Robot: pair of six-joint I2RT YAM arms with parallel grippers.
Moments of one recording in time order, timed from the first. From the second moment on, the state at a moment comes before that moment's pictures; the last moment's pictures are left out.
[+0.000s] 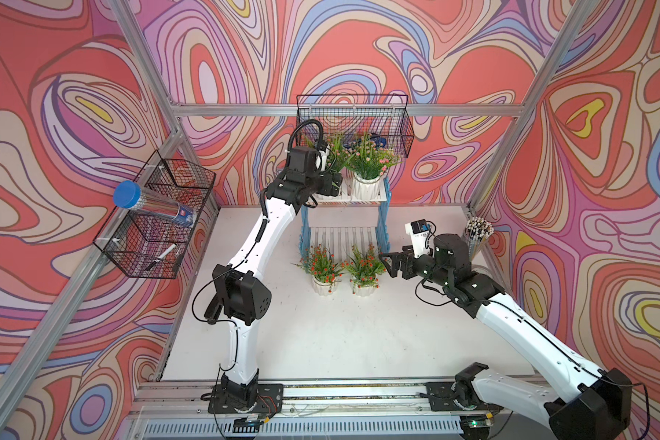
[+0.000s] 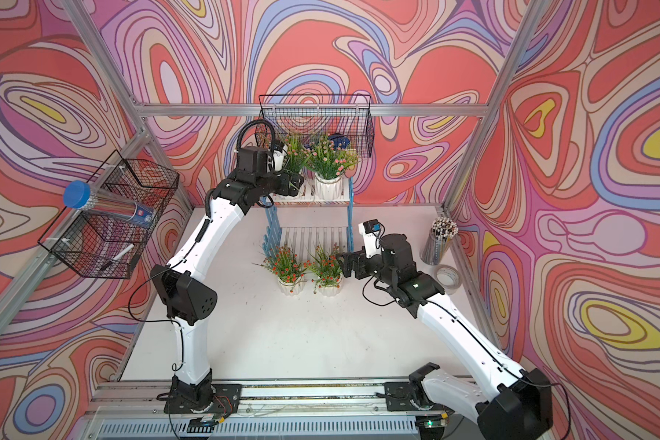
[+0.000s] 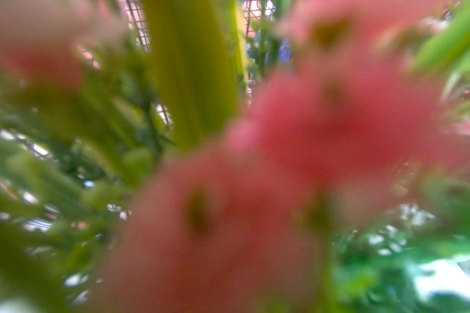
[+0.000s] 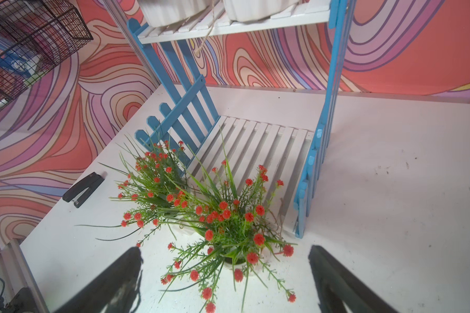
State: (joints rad) left arm -0.37 2.07 2.30 -0.65 0.06 -0.05; right arm 0.43 1.10 0.93 -0.27 -0.20 0.22
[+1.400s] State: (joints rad) left arm -0.37 1.83 1.97 -0.54 0.04 -0.07; right arm 0.43 1.05 0.88 -0.27 -0.18 0.23
